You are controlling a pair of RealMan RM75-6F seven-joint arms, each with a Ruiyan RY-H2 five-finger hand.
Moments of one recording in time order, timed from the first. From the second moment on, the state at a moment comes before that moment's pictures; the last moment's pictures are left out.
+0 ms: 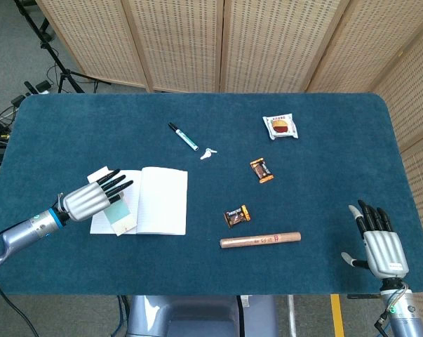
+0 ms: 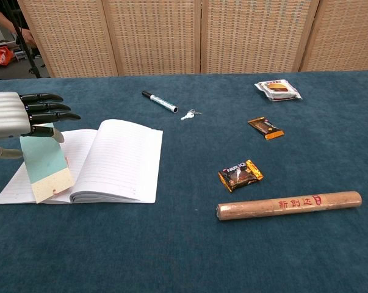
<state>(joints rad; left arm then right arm) -0.67 -1.69 0.32 -0.20 1.91 1.42 -0.26 0.13 -1.21 0.05 -1.61 -1.44 1.38 -0.15</state>
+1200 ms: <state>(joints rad) -0.63 -1.50 0.17 -0.75 1.68 1.23 -0.38 0.13 -1.20 0.04 -1.61 -1.46 1.39 -0.14</state>
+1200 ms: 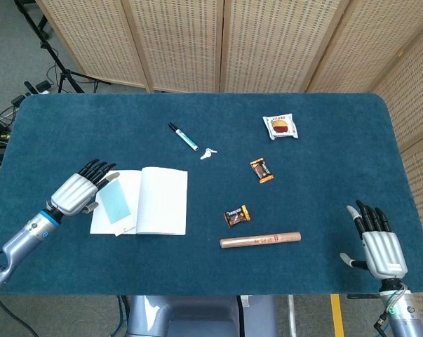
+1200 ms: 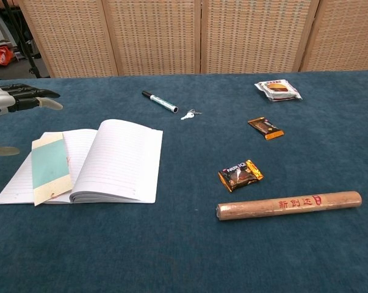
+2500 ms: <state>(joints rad) -0.82 -1.06 0.12 -1.54 1.00 0.55 0.20 0.11 -1.18 0.03 -1.62 -1.51 1.42 -0.07</state>
